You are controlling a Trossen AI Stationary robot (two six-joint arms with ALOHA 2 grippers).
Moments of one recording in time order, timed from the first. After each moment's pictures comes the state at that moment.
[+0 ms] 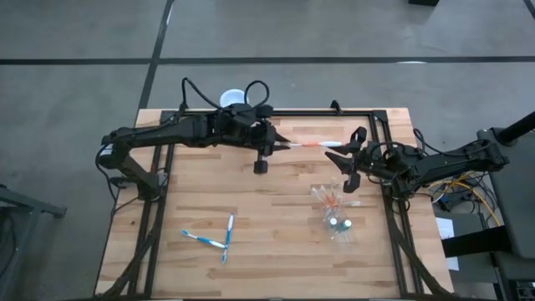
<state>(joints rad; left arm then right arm) 0.13 1.54 1.60 -0.41 0.05 0.32 0.15 0.76 0.52 0.46 0.41 -0.01</state>
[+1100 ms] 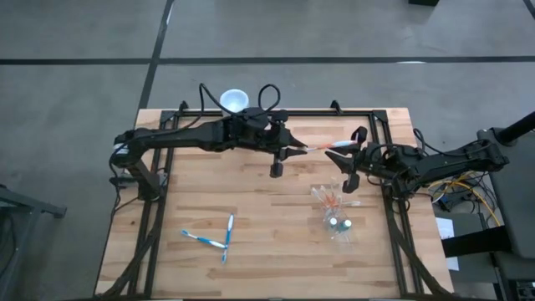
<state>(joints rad) 0.13 1.66 1.60 -0.16 0.16 0.23 0.15 0.76 0.52 0.46 0.41 -0.06</state>
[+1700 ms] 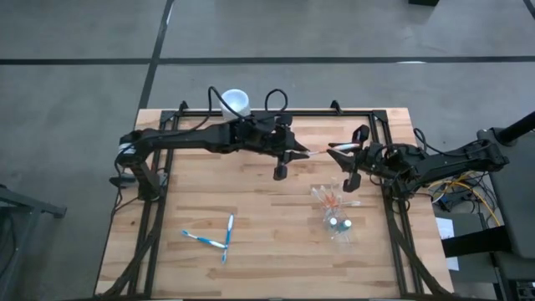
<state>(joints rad) 0.13 1.71 1.60 -0.17 0.16 0.18 0.15 0.76 0.52 0.51 0.41 -0.11</state>
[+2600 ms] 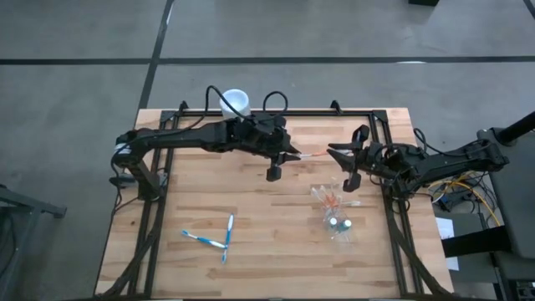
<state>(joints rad) 0.13 1.68 1.60 -0.34 0.13 0.18 0.15 0.76 0.52 0.51 0.41 -0.10</state>
